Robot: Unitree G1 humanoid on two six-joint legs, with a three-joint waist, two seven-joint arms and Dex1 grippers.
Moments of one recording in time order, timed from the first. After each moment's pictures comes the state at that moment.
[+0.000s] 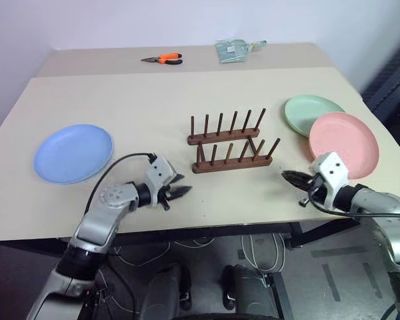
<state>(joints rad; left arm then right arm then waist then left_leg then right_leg) -0.27 0.44 -0.23 -0.22 -0.19 0.54 -0.76 -0.08 -0.75 -0.09 -0.21 0.26 0.41 0.75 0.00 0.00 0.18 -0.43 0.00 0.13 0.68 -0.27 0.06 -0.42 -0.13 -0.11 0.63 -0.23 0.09</state>
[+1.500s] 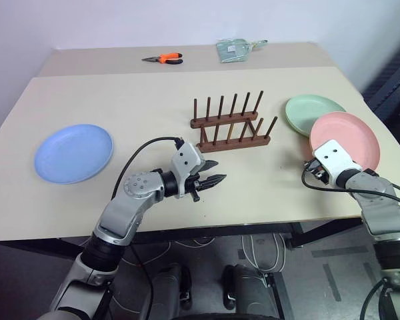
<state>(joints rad) -0.41 0.35 -0.25 -0.25 -0.25 0.51 -0.73 -0.31 -0.76 -0.05 0.21 -0.11 0.27 0.46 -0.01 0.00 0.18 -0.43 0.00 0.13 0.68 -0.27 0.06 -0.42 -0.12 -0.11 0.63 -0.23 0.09</state>
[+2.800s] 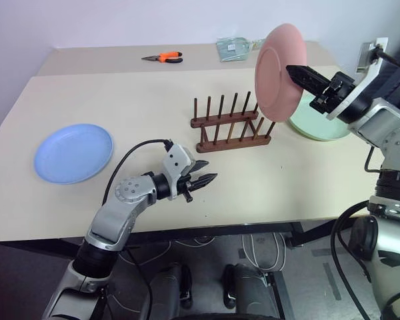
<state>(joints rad) -0.35 0.37 -0.21 -0.28 -0.27 0.51 -0.69 -0.88 -0.64 -0.36 0.29 0.91 0.89 0.72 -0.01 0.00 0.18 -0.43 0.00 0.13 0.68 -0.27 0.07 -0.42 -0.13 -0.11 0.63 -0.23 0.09</state>
